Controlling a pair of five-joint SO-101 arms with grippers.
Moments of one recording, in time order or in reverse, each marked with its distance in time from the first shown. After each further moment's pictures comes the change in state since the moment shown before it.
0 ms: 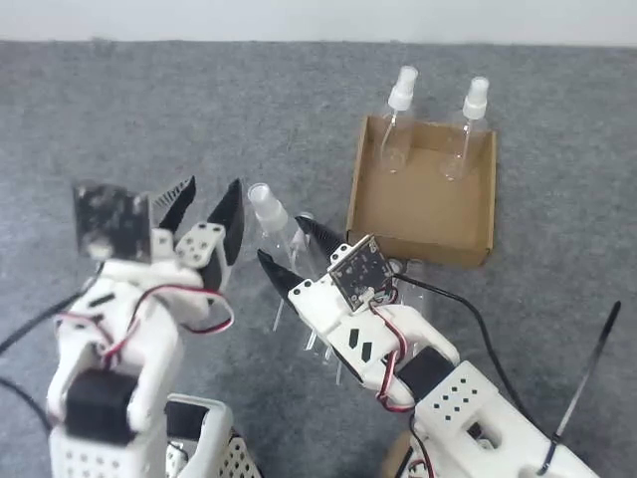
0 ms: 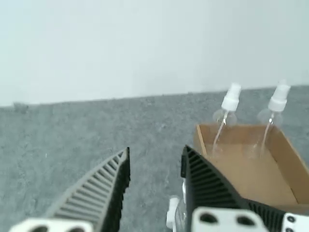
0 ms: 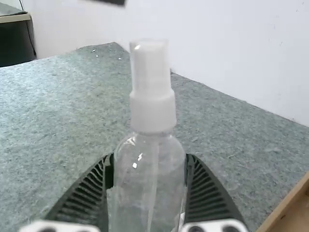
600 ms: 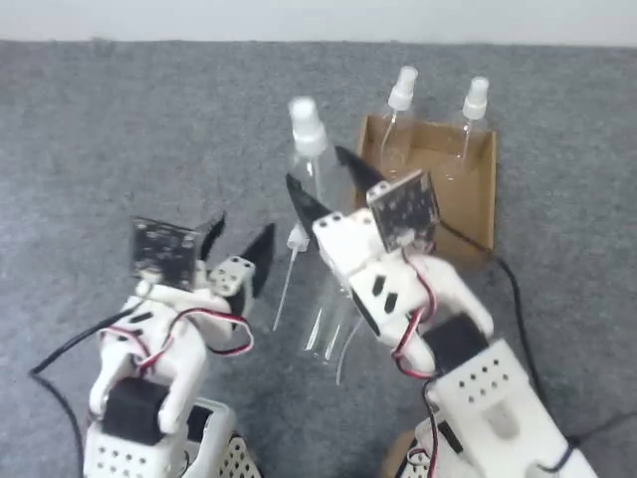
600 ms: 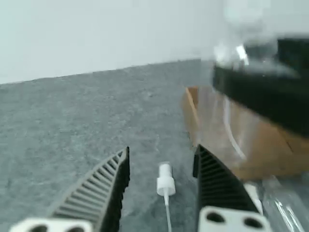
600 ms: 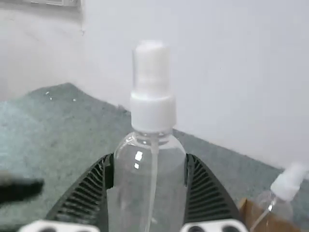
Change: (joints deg) left arm 4.3 -13.5 22.2 -4.7 -2.3; right arm 10.1 3.1 -24.4 16.0 0.0
